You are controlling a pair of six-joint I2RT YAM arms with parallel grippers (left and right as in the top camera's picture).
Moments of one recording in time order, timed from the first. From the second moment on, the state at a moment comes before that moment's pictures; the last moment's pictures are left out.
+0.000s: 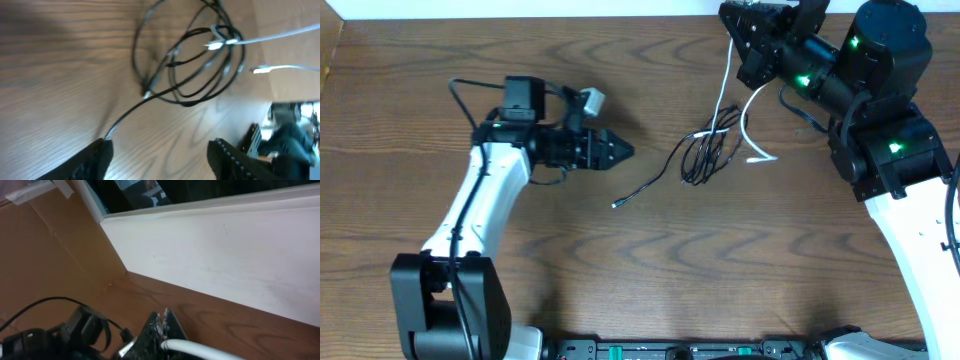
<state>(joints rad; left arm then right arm) -0.09 1.64 1.17 -0.68 0.87 0.02 0.31 1.40 1.56 -0.26 -0.45 0.33</state>
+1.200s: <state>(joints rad) -0.59 1.64 1.13 -0.28 0.33 -0.46 0.31 1.39 1.56 -0.26 -0.50 0.36</state>
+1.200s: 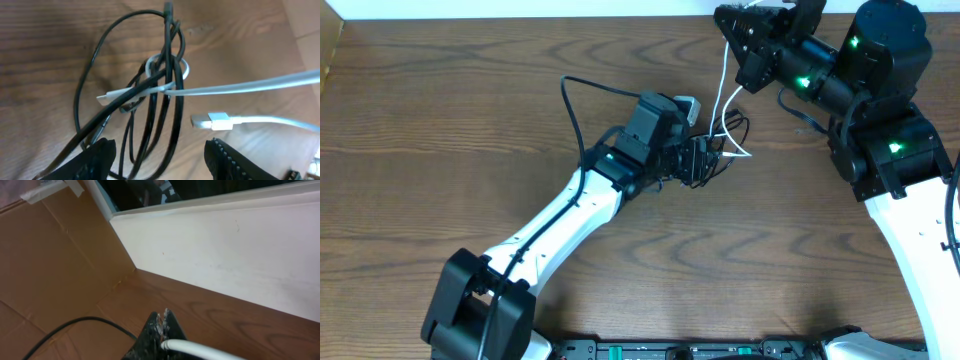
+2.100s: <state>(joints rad) -0.55 1.75 1.12 -0.28 0.23 -0.45 0.30 1.39 1.56 -0.28 -0.50 0.36</state>
